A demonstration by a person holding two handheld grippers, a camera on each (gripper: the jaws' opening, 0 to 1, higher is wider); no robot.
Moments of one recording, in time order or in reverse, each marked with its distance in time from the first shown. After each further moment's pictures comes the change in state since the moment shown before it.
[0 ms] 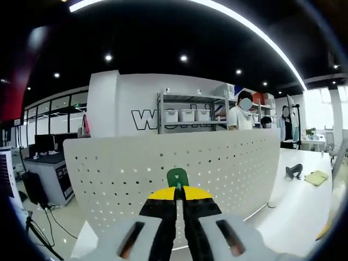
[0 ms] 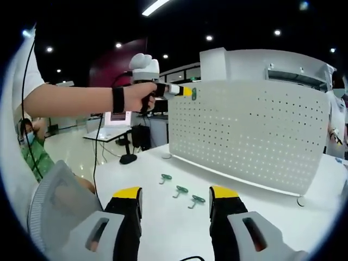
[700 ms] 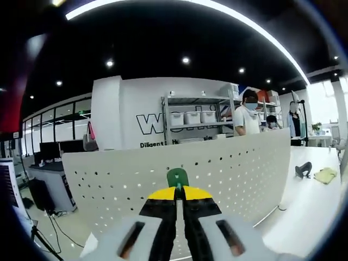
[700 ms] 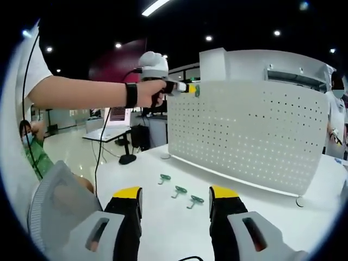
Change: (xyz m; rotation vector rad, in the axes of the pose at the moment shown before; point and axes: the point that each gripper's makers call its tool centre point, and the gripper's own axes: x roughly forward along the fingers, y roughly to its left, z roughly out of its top) left arm 0.025 0.008 0.013 0.040 -0.015 0.063; right arm -0.002 -0.002 0.001 0.000 -0.002 -0.004
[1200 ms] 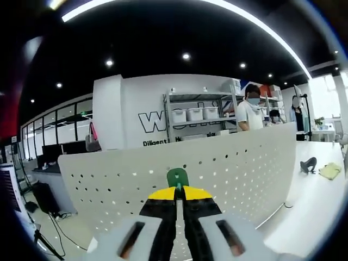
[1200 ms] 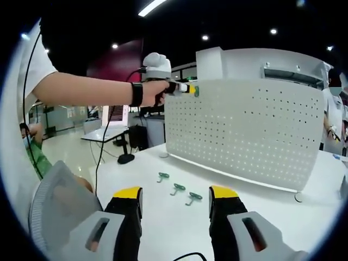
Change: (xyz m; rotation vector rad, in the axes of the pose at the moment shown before) left arm 0.018 0.002 0.000 0.041 0.013 0.019; right arm -0.007 -0.002 -0.006 0.019 0.007 -0.019
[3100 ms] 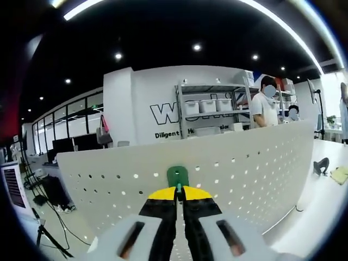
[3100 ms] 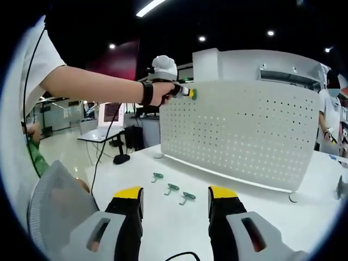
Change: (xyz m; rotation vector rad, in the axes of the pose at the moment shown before) left arm 0.028 0.011 -0.009 -0.023 0.073 0.116; right arm -0.007 -0.013 0.001 -0.001 -0.010 -0.033
